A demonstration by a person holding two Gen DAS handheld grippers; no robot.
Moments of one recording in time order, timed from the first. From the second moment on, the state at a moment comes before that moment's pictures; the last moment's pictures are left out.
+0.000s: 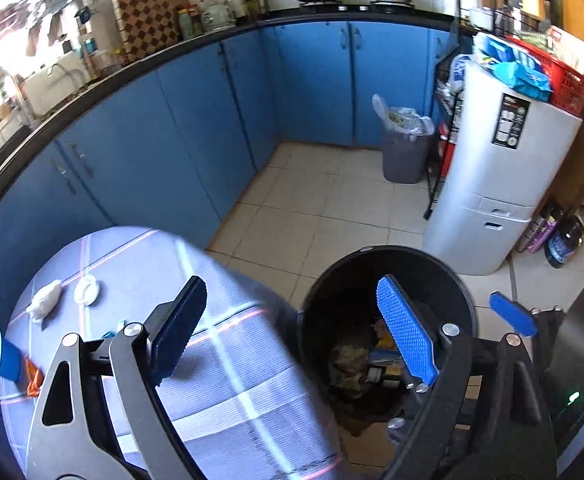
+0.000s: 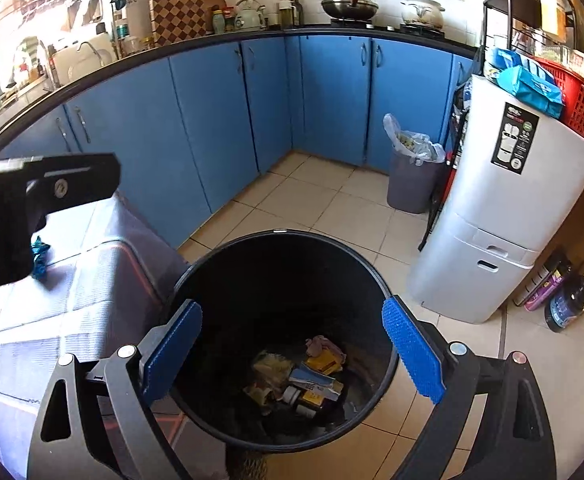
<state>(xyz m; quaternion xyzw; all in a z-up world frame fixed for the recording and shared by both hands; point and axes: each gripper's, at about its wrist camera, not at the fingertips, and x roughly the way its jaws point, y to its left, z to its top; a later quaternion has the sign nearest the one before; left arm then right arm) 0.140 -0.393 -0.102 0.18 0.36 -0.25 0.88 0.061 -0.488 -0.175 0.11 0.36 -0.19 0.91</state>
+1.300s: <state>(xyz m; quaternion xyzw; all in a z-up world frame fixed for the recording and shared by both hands) 0.245 -0.059 -0.170 0.02 0.44 -0.01 0.90 0.212 -0.273 -0.168 -0.03 0.42 -0.03 0.90</state>
